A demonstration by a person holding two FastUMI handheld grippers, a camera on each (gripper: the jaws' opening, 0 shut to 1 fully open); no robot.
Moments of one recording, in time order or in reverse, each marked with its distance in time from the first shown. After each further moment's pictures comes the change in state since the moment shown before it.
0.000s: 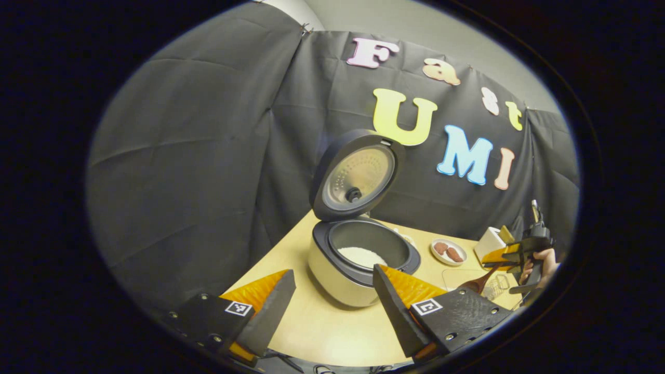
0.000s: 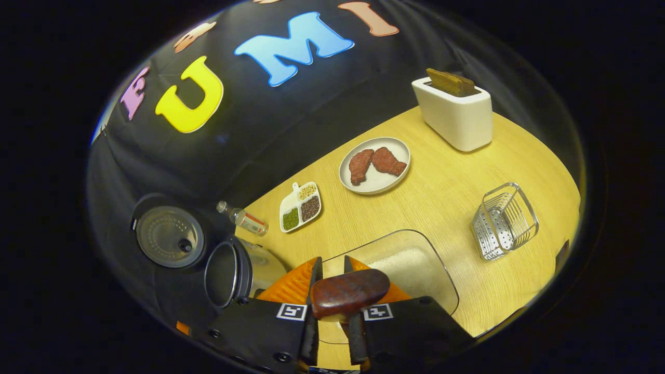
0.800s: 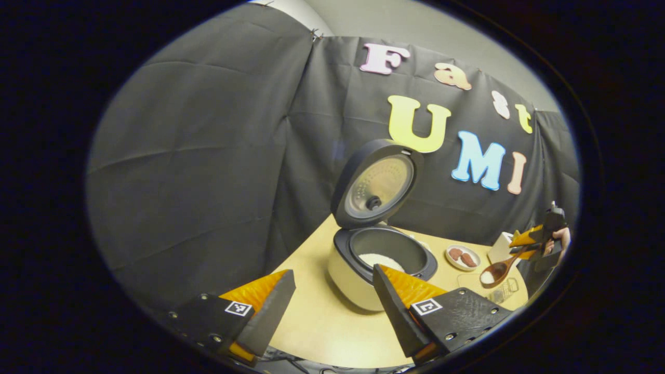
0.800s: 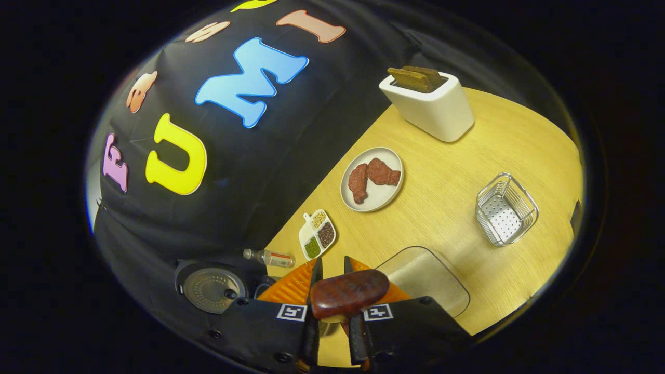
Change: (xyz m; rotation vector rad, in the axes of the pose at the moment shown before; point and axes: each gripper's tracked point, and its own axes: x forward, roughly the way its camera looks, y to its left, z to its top) left arm -0.010 0.047 0.008 -0.014 -0.042 0.117; right arm -0.015 0.021 0.063 0.306 -0.018 0.081
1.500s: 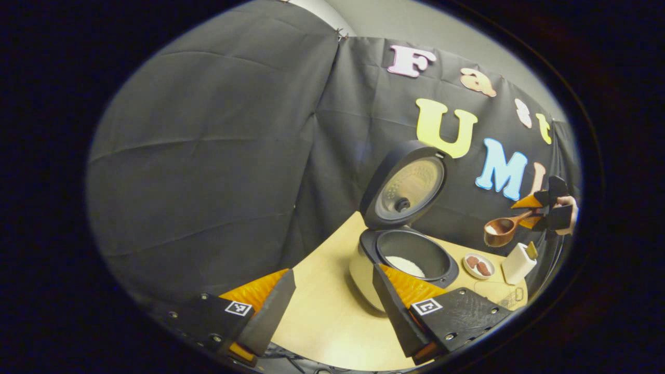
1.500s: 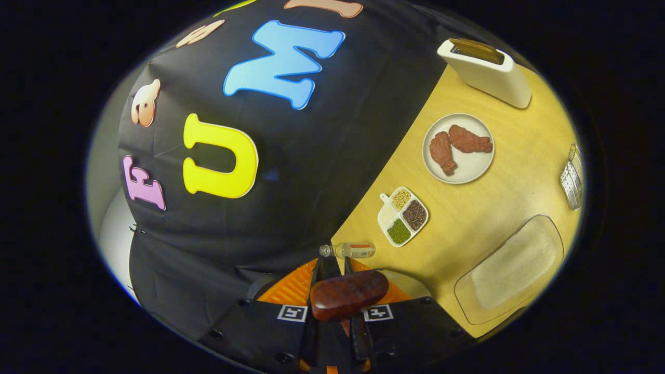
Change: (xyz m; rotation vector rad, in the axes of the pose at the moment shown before) left arm 0.008 0.040 -0.007 -0.070 -0.003 0.102; right arm 0.048 0.167 -0.020 0.102 0.150 0.244
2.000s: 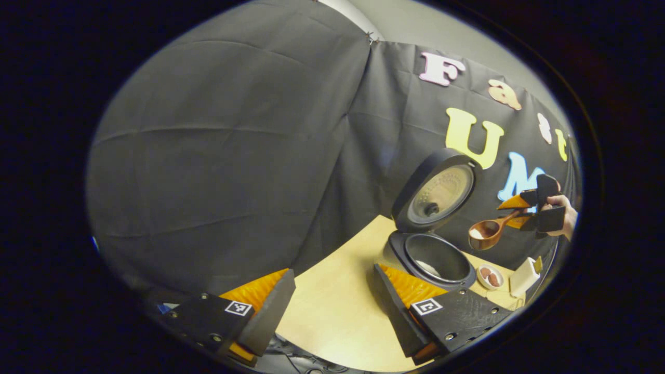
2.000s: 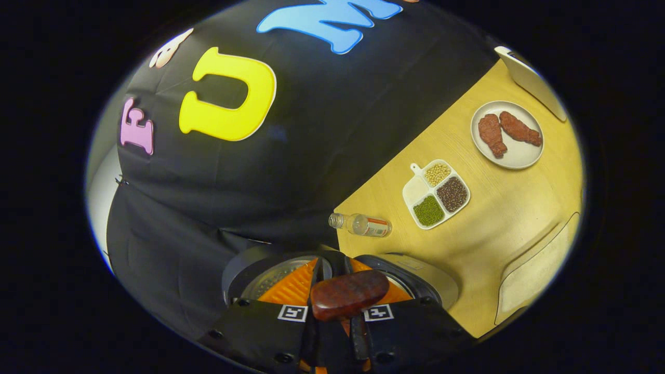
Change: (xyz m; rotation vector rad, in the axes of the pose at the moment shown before) left arm -0.009 0.052 -0.017 -0.090 -0.003 0.118; right arm 0.090 0.025 -0.080 -0.208 0.154 -0.033
